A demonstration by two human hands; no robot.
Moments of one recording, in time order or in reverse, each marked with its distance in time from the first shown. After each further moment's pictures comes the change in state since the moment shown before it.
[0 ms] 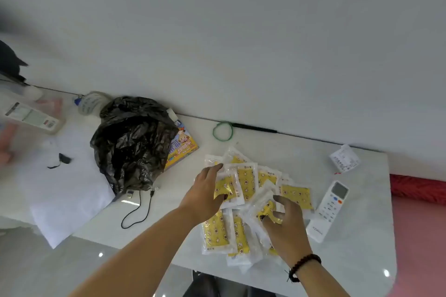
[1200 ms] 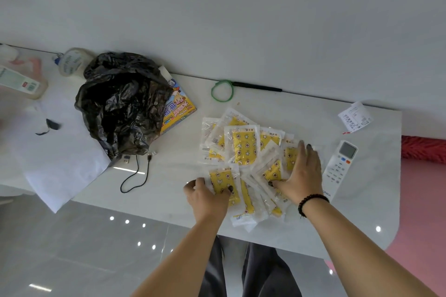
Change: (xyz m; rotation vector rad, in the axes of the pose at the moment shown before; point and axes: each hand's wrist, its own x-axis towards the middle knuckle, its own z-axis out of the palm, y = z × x) left_hand -0.047 0.003 0.084 -0.472 0.285 -0.739; right_hand 0.063 0.049 -0.013 -0.719 0.112 -0.107
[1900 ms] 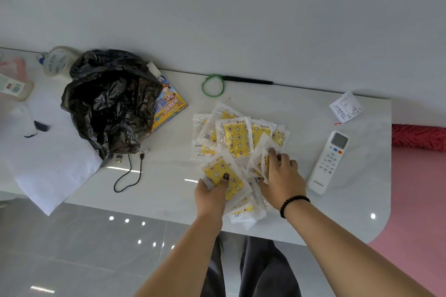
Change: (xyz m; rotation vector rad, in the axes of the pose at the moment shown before) left_hand -0.014 0.004 0.011 -0.605 -0.143 -0.160; right_hand -0.025 -0.015 0.011 -0.311 -0.040 -0.182
